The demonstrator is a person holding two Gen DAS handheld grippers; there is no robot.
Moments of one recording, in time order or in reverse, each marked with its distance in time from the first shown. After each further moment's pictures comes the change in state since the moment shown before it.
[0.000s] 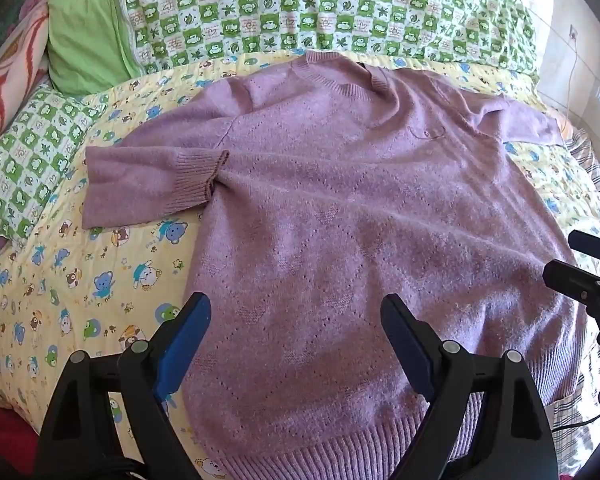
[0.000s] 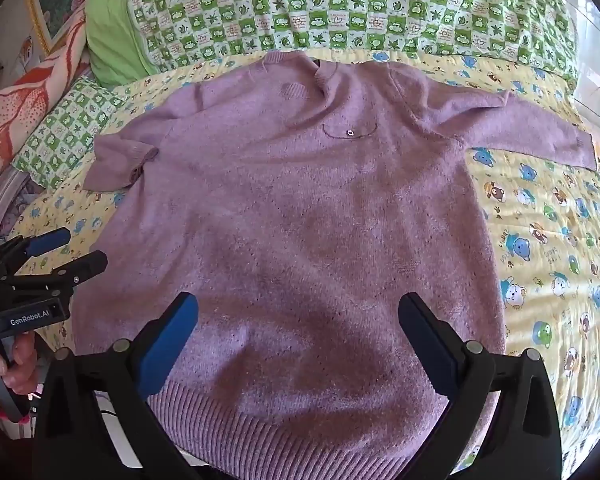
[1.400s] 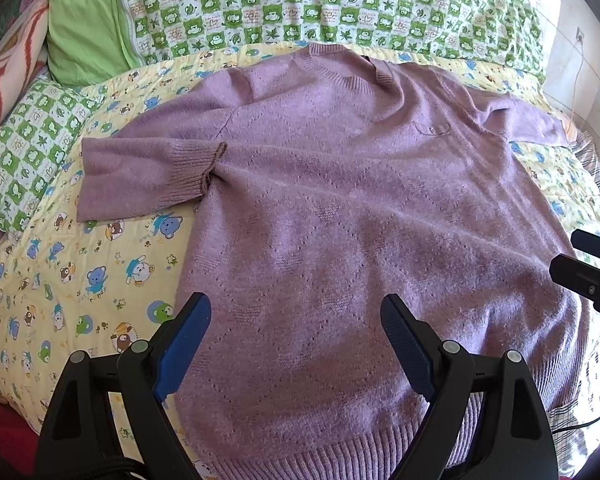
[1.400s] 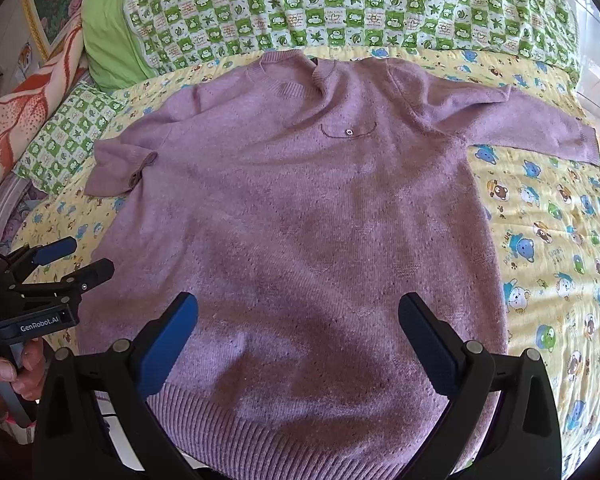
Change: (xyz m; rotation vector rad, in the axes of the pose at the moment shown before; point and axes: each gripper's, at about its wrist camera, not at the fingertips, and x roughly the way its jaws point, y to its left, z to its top) left arm 0.015 0.001 0.005 -0.003 0.090 0.016; right arm 0.005 -0.006 0.006 0.009 0.032 0.002
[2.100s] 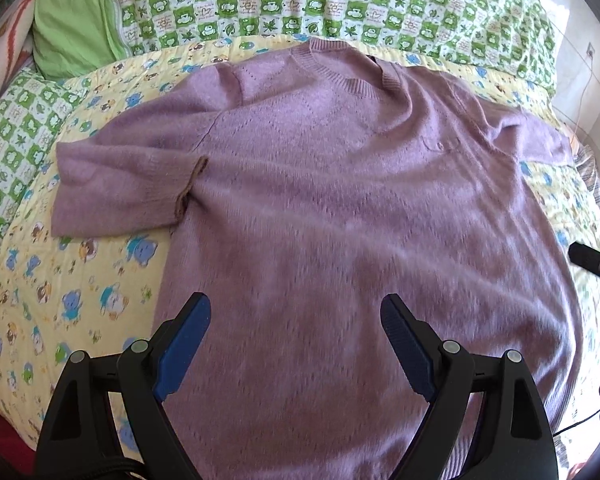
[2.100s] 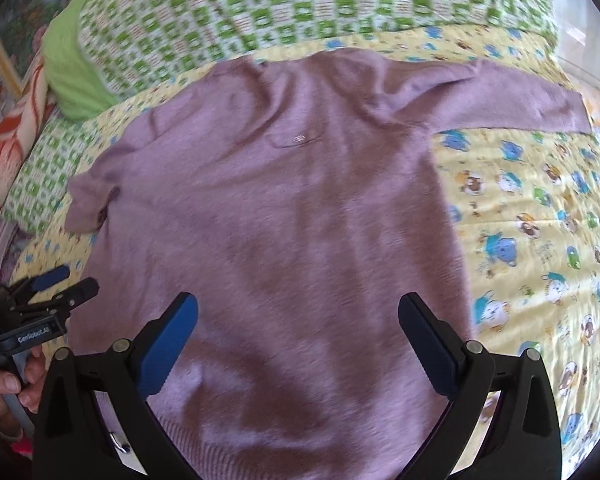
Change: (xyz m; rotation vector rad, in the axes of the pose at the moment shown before) left arm 0.032 -0.002 0.048 -0.031 0.008 -0.010; right arm 0.011 -0.052 0.020 0.165 0.009 0.001
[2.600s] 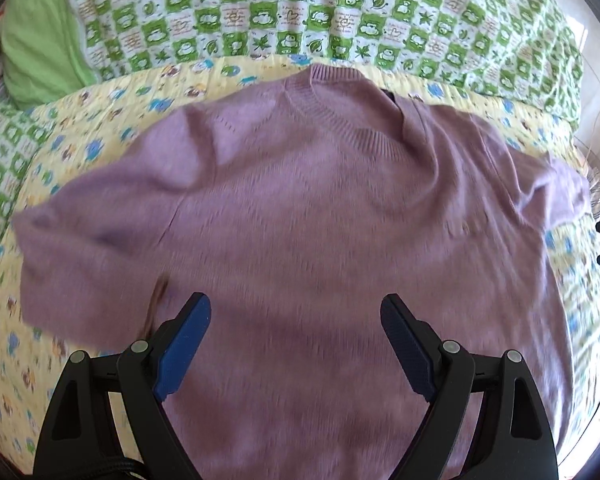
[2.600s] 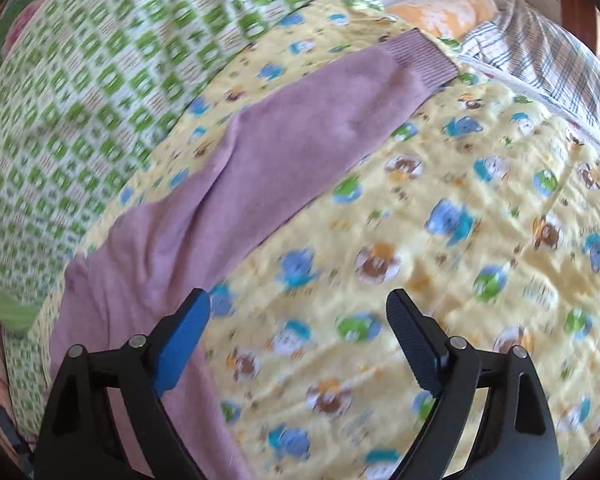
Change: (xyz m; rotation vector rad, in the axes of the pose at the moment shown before) left arm 0.063 -0.006 0.113 -0.030 0.003 -0.017; right arm 0.008 -0.233 0.099 0.580 -0.183 -0.101
